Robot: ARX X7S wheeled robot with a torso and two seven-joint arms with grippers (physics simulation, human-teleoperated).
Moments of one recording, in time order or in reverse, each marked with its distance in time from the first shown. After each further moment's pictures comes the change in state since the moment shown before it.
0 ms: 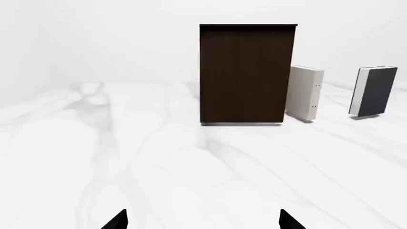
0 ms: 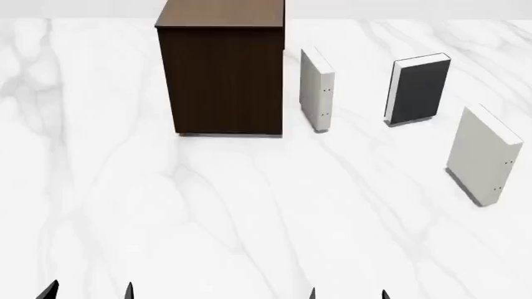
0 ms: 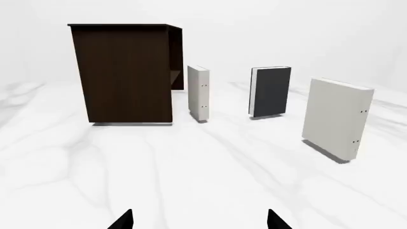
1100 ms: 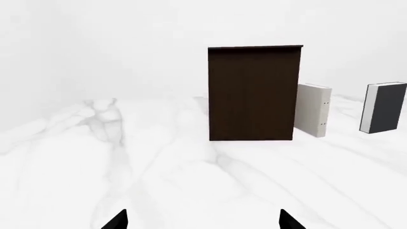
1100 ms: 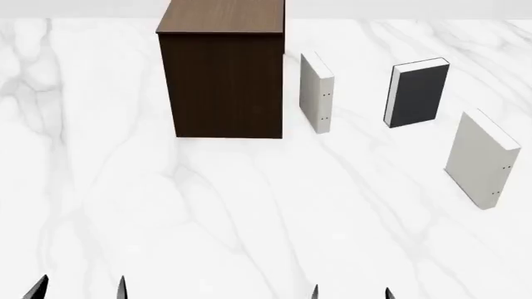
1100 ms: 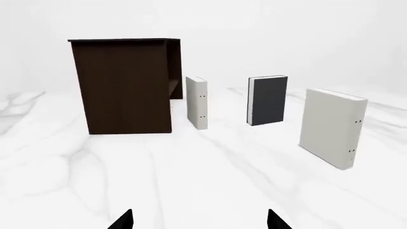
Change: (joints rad) left arm 0.003 -0.077 0.092 0.000 -0.044 0.066 -0.128; right arm -0.002 0.078 -0.083 -0.009 0.092 -0.025 0.090
